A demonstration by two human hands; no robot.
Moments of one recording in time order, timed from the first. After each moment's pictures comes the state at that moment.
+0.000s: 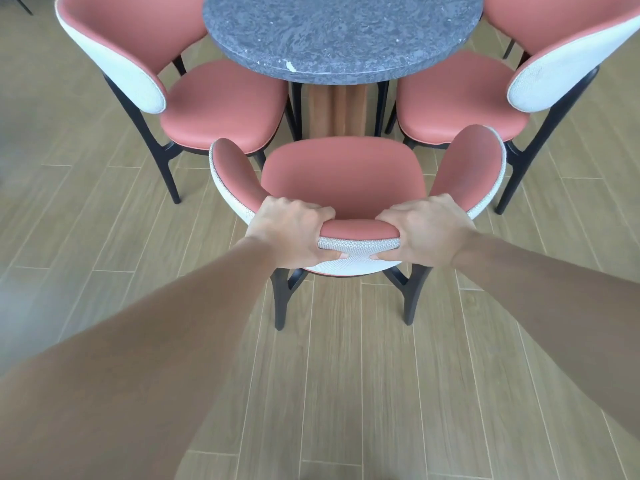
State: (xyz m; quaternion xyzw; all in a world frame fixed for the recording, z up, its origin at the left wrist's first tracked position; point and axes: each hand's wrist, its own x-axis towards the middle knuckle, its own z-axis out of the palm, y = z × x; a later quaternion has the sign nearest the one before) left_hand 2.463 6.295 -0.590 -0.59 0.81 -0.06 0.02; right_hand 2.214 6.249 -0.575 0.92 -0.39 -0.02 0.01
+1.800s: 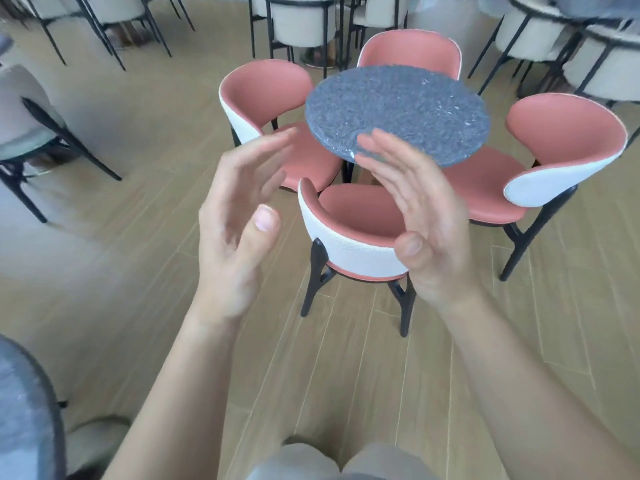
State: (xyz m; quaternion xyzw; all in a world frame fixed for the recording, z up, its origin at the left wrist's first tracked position) left_hand 2.421 6.546 -0.229 -0.44 0.55 0.20 -0.68; right_hand 2.250 6.445 -0.241 0.74 -0.12 0.44 -0.50
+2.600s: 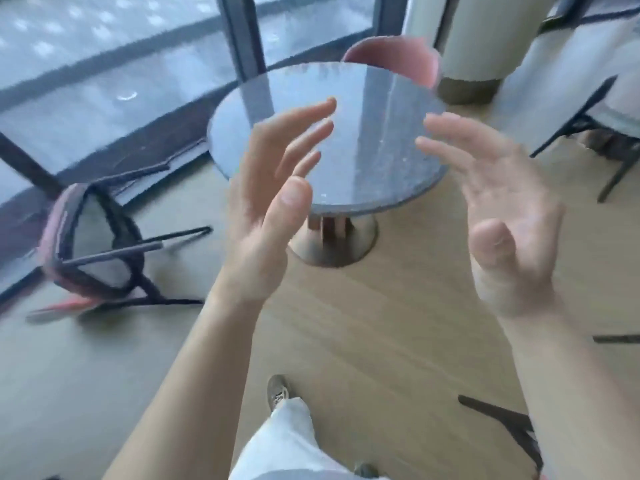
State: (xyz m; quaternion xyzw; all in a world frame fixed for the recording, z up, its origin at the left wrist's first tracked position) left_hand 2.196 6.770 -0.187 -0.67 0.03 -0.37 -0.65; right_hand 2.334 6.605 -0.204 0.55 0.53 -0.01 -0.64
